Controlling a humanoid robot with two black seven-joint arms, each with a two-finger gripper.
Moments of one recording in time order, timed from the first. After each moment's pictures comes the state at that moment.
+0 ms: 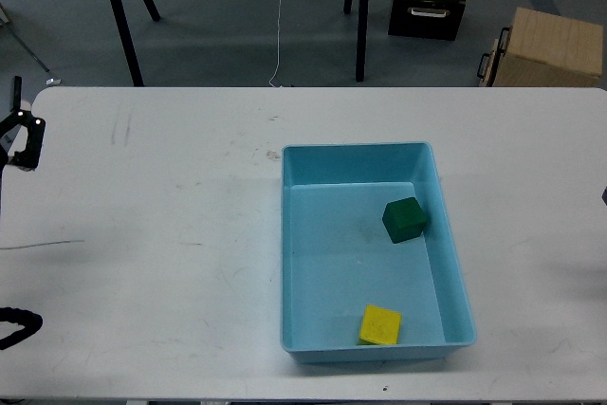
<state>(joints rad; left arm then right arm) 0.15 0.31 -1.44 -1.50 0.15 -0.49 -0.49 -0.33 -0.46 1.60 1.53 0.38 0.49 -0.06</state>
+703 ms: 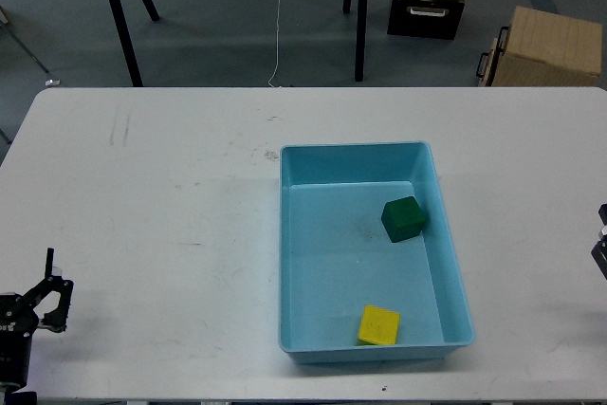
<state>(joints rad) 0.48 0.29 -1.30 -1.56 -0.01 -0.49 -0.49 -0.55 -0.35 1.63 1.66 0.39 0.49 -0.04</state>
